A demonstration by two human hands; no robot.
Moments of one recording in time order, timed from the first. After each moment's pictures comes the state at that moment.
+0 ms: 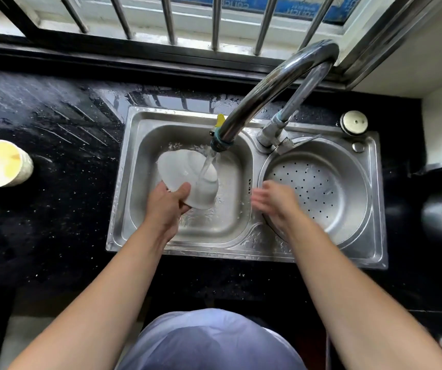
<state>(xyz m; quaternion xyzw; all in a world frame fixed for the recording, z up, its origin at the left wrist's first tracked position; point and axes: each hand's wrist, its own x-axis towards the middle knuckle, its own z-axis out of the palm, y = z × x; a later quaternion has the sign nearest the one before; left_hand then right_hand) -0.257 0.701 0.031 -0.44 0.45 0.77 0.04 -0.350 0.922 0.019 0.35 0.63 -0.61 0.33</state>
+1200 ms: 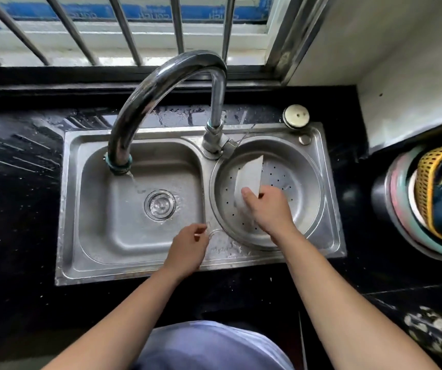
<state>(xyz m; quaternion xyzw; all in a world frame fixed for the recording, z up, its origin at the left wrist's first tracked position) -0.243 0.841 -0.003 -0.24 0.79 0.49 0.27 -0.351 1.029 0.047 0.13 0.89 -0.39 0.20</state>
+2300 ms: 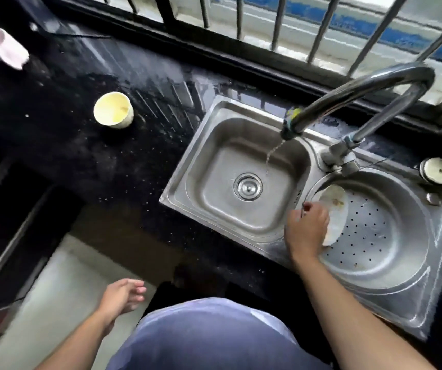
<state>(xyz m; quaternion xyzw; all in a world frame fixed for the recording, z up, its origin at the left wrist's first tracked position) 0.089 0.694 -0.010 -0.70 0.48 0.50 0.14 -0.288 0.932 -0.003 0.03 0.94 -0.31 0.11</state>
